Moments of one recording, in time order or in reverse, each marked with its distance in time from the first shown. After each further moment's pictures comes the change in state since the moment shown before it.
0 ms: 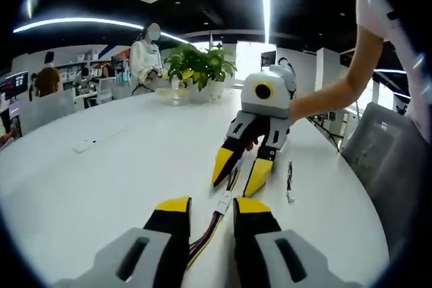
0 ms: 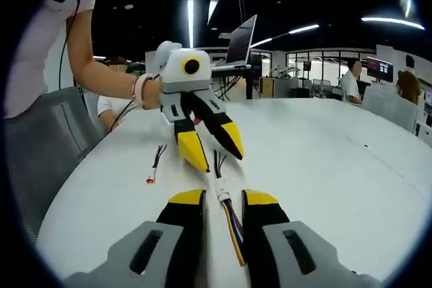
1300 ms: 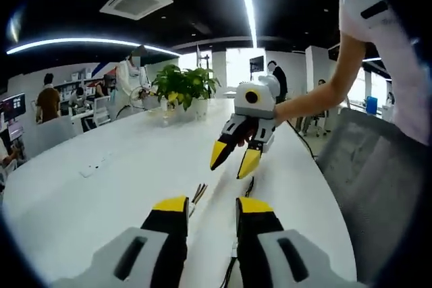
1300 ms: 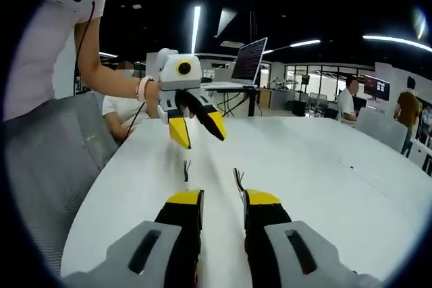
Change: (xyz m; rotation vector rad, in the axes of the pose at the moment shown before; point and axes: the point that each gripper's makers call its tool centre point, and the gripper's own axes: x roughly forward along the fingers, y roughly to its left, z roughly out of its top) left arm -0.050 -0.066 0.029 0.070 -0.040 -0.020; right arm -0.047 0.057 0.036 -0.077 -0.044 -0.050
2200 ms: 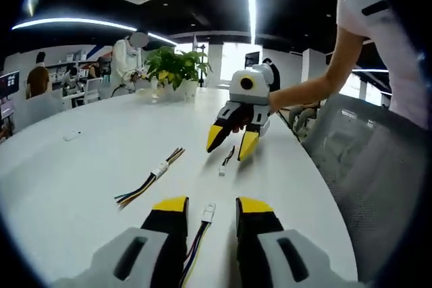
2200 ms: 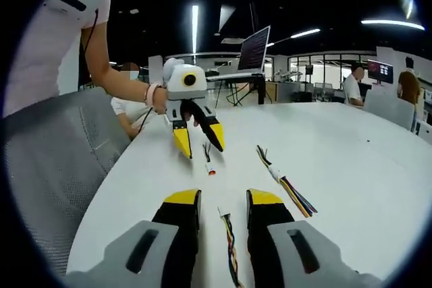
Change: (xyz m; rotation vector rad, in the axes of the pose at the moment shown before) left arm -0.002 -0.027 -0.057 -0.072 0.047 -0.076; right arm 0.004 0.032 -0.039 0.089 0.021 0.063
